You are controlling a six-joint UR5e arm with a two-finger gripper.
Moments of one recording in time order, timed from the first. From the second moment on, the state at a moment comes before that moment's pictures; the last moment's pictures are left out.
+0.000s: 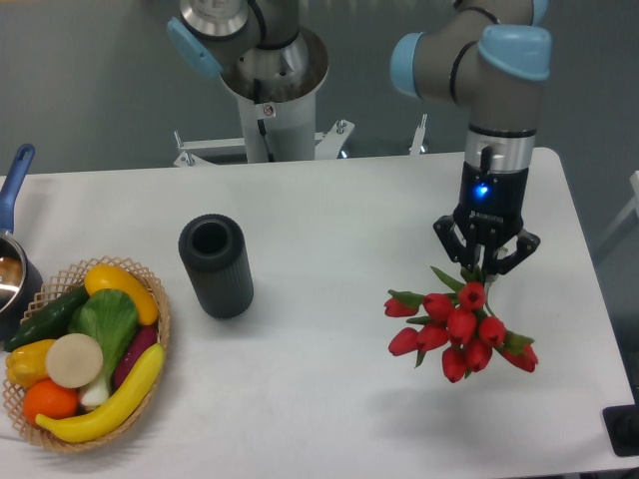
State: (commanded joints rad) arm 2.74 -1.86 -1.69 -0.70 1.26 1.25
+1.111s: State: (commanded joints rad) arm 2.66 -1.89 -1.58 -0.94 1.48 1.25
